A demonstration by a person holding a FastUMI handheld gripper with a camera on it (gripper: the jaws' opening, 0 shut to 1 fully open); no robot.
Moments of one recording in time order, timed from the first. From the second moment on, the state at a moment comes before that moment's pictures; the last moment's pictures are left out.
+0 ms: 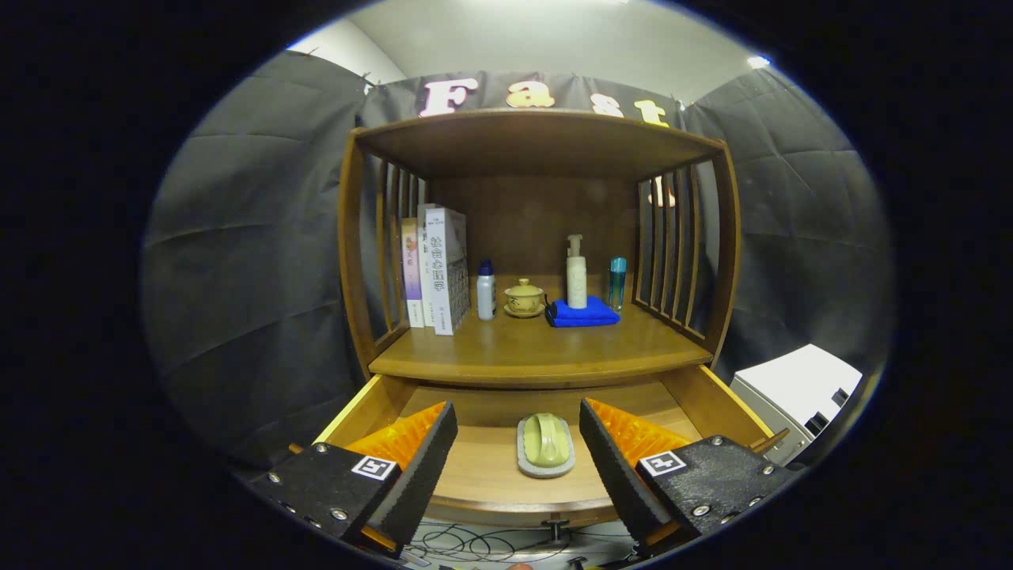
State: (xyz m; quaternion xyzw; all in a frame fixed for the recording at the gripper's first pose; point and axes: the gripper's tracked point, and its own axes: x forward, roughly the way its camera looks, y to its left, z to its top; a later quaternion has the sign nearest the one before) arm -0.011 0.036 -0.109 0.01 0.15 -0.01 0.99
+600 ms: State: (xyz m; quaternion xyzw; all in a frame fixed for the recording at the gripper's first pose) arm 0.066 0.017 -0.217 -0.04 0.35 -0.09 0.93
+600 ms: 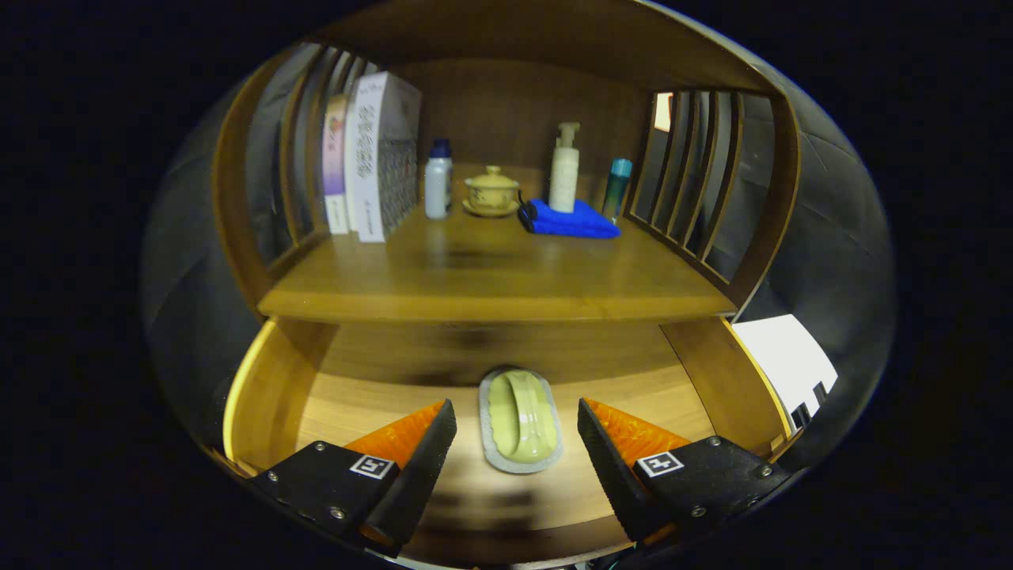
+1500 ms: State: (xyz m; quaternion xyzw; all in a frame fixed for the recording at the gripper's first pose) arm 0.081 0.011 -0.276 -0.03 0.45 -0.08 0.89
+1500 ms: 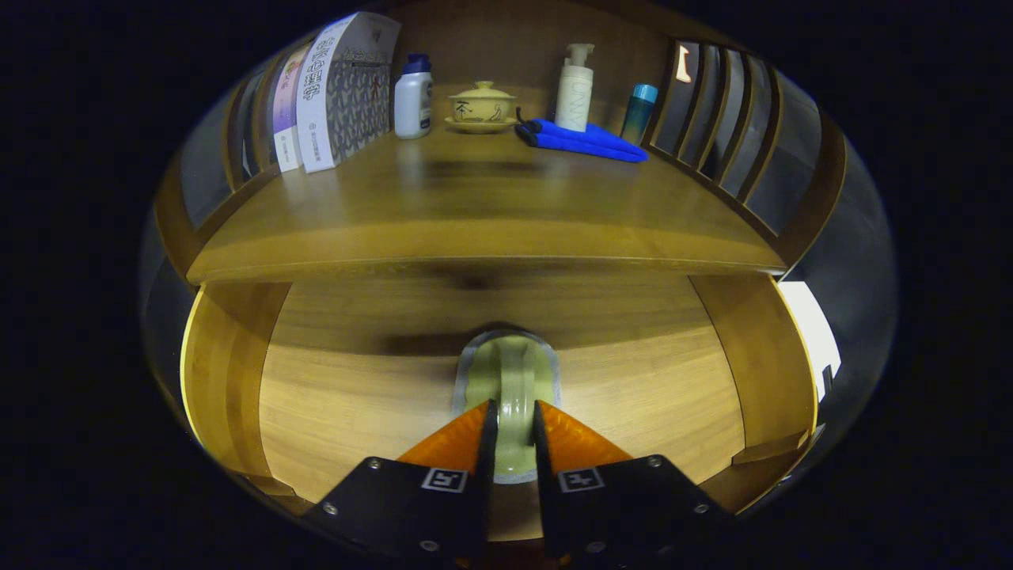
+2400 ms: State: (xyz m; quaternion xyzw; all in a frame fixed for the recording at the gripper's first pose) arm 0.030 0.024 -0.163 -0.04 0.32 -0.07 0.94
